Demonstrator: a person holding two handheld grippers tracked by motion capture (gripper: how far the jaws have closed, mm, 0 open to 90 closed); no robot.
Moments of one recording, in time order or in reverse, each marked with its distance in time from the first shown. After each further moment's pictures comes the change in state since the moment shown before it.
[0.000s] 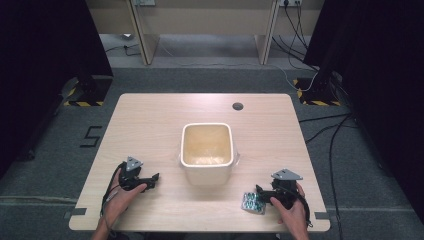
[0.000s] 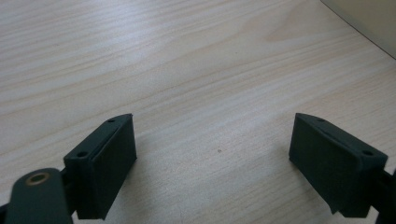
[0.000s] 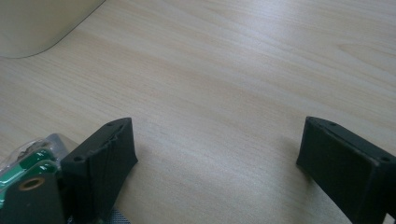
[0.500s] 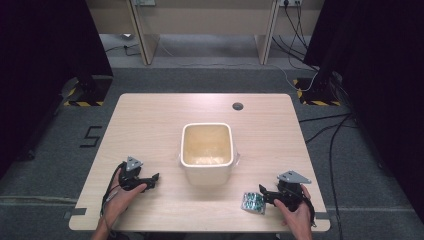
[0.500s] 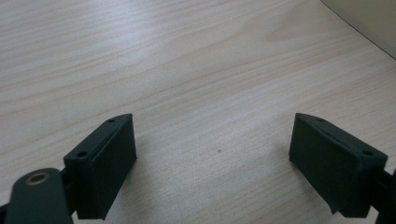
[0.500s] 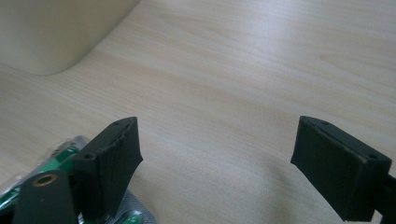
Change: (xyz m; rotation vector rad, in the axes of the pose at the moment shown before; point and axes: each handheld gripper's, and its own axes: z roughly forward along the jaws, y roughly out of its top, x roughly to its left) left arm 0.000 0.000 0.000 0.000 0.000 0.000; right arm -0.002 -0.001 -0.022 -0.071 0.029 0.016
